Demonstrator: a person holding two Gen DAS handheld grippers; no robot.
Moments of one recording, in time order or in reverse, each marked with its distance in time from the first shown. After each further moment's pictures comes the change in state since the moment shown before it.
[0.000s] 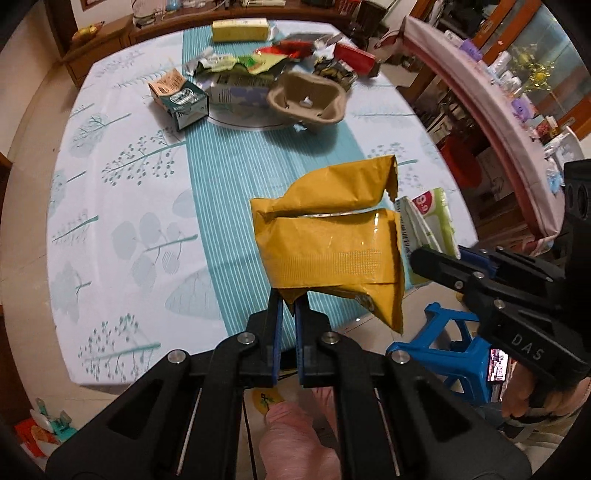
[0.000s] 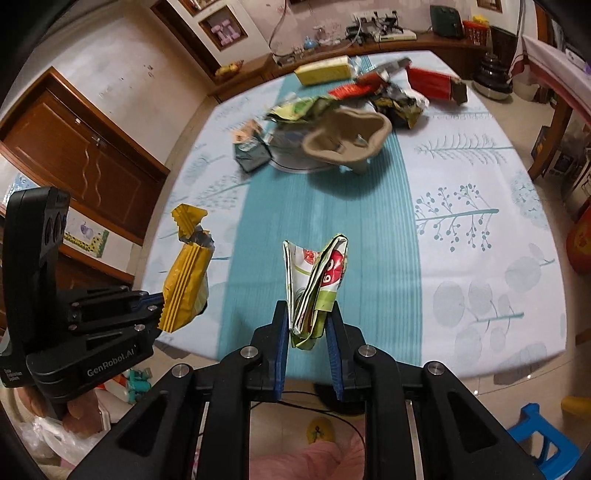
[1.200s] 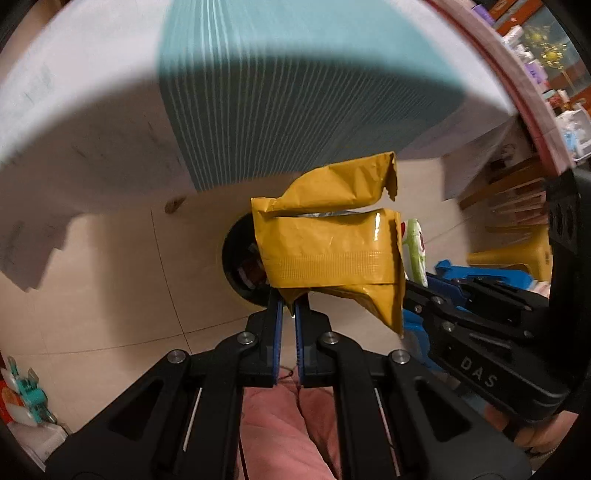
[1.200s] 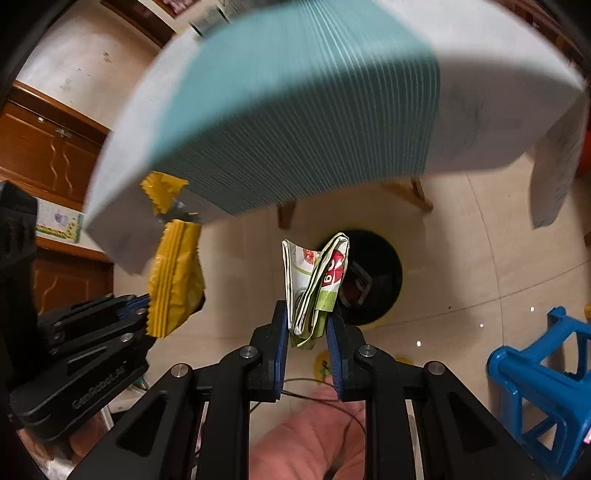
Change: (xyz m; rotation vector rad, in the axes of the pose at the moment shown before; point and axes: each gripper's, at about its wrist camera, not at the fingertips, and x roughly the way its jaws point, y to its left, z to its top) left arm 0.149 -0.007 -0.215 -0.065 0.128 0.003; right arm 0.111 -0.034 -0.252 0.165 0.208 -0.066
